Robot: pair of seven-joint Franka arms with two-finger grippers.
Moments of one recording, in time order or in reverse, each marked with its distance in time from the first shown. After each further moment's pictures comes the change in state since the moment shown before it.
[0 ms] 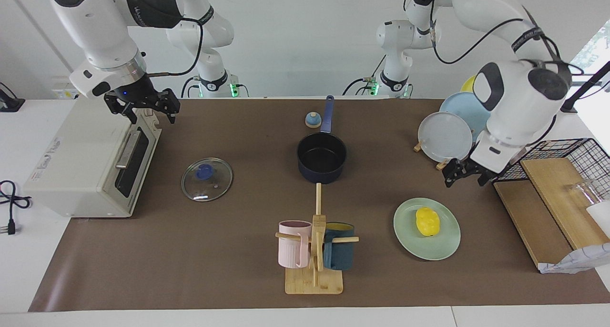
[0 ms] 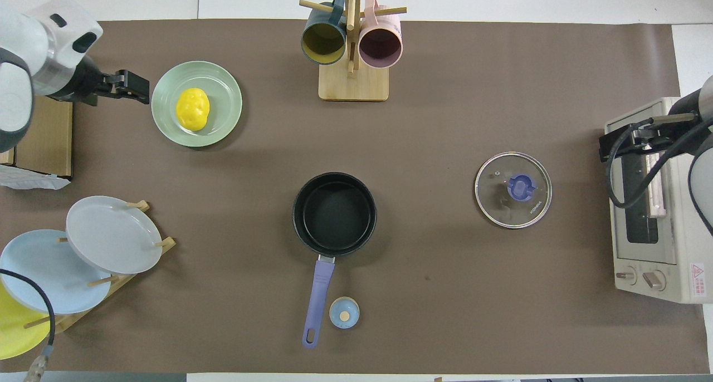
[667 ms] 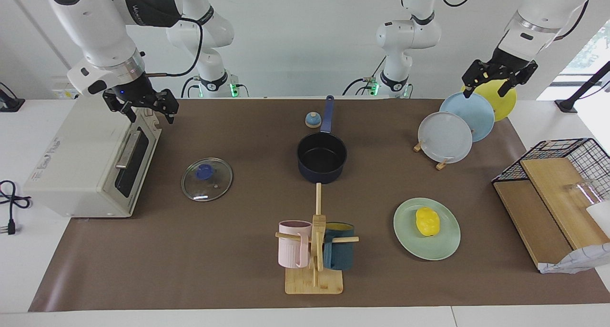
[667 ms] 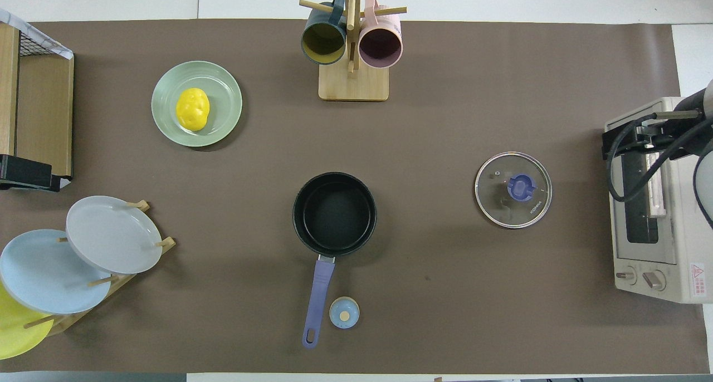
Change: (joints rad) left arm 0.036 -0.308 -0.003 -0.154 0.000 -0.278 0.026; right arm -0.002 -0.003 -0.002 0.000 0.000 0.000 0.059
